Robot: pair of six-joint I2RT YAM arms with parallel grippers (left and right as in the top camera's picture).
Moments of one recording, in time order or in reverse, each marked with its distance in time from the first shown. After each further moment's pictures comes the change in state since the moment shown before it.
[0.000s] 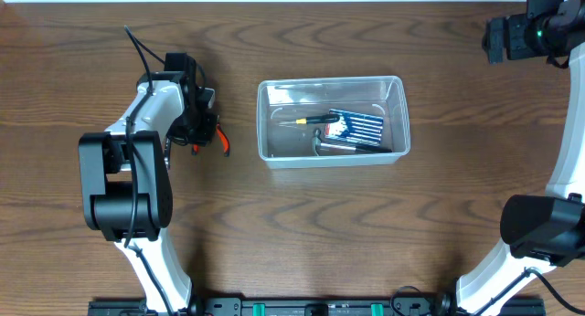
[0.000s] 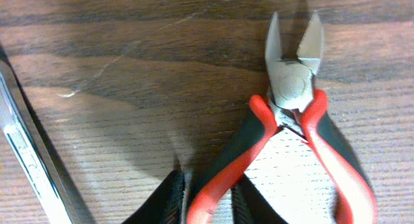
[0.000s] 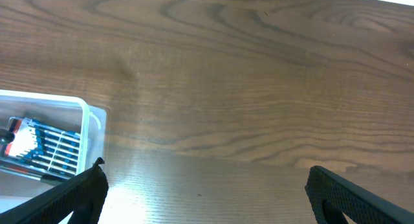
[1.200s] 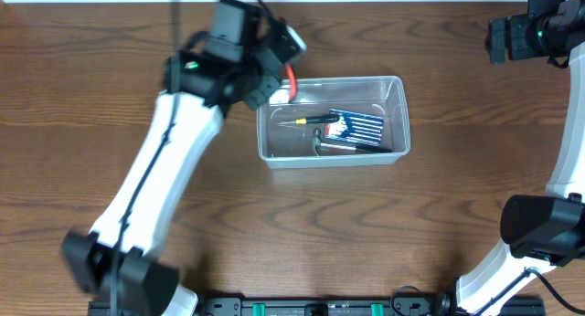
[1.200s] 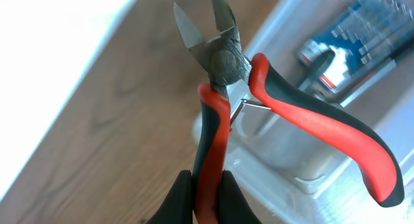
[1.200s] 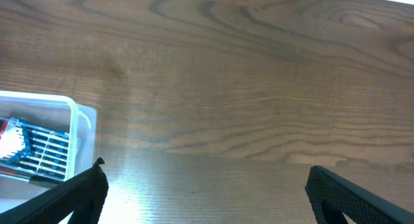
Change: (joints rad) left arm -0.403 -0.326 0.296 -0.076 0.028 0.422; right arm 0.000 0.000 0.000 0.000 0.035 -0.001
